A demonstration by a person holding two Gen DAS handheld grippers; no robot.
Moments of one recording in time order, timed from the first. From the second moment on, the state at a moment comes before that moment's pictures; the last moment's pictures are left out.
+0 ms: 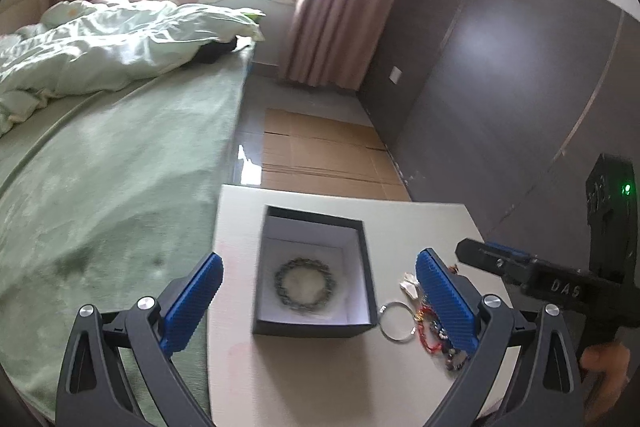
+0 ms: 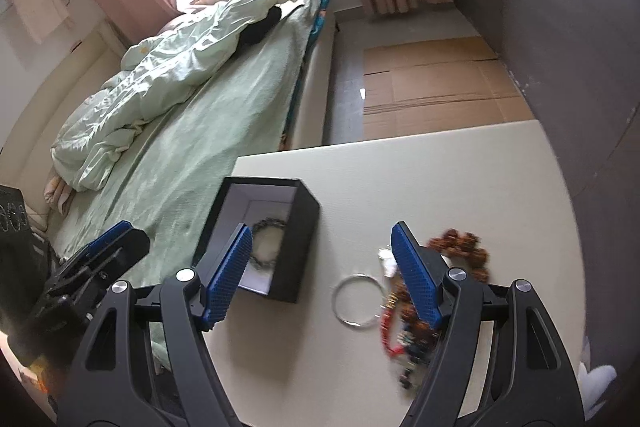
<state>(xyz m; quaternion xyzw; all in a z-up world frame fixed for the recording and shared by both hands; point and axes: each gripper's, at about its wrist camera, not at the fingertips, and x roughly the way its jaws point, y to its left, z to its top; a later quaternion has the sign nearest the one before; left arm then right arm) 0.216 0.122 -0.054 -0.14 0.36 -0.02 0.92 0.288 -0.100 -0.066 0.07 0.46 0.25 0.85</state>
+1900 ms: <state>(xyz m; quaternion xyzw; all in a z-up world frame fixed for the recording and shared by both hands) 0.254 -0.032 -0.160 0.02 0.50 -0.12 0.86 0.322 -0.190 -0.147 0.06 0.53 0.15 0.83</state>
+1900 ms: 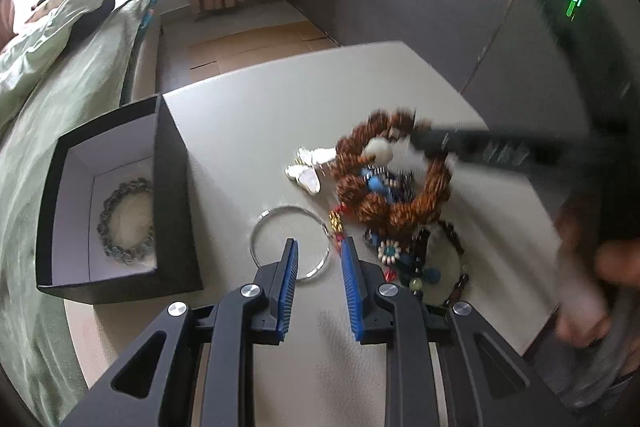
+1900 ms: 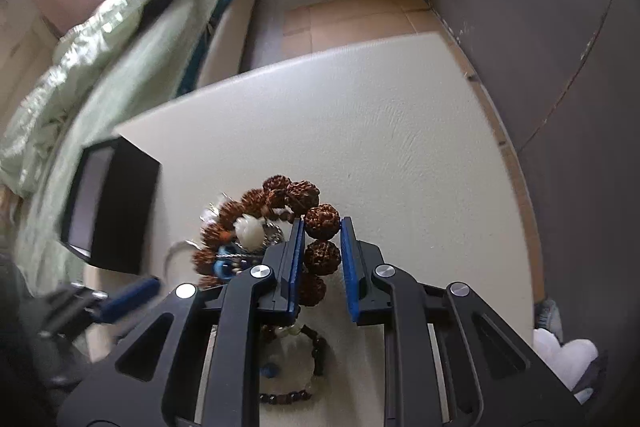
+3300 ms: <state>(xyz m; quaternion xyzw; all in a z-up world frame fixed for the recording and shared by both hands) 0.266 -0.033 -0.183 0.06 0.50 -0.08 0.86 0.299 -0.239 -0.085 0.15 0.43 0.17 0.87</state>
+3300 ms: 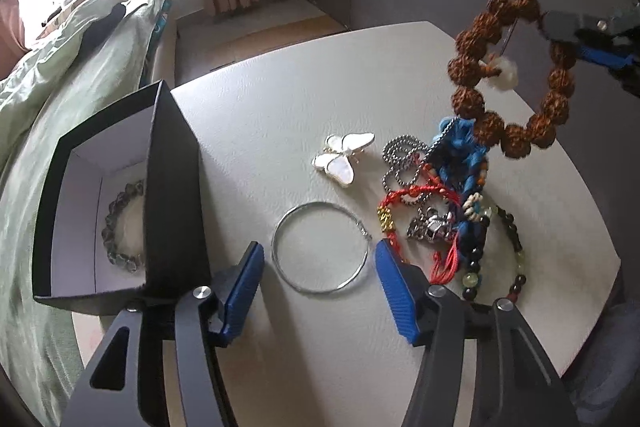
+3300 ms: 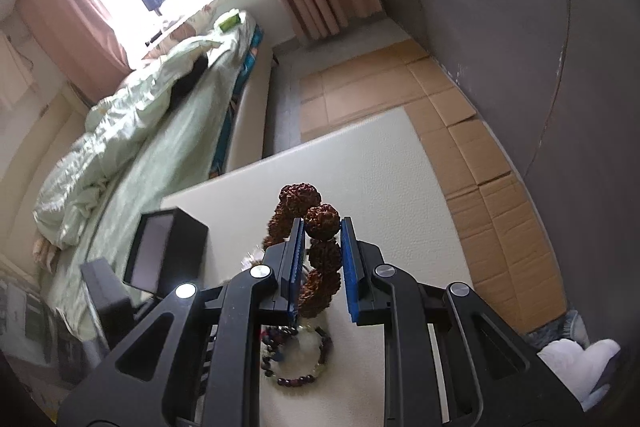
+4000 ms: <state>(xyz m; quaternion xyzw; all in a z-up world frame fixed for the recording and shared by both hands) 0.253 -0.024 -0.136 0.02 0.44 -0.11 0.89 0.283 -0.225 -0.052 0.16 0.38 0.19 0.89</state>
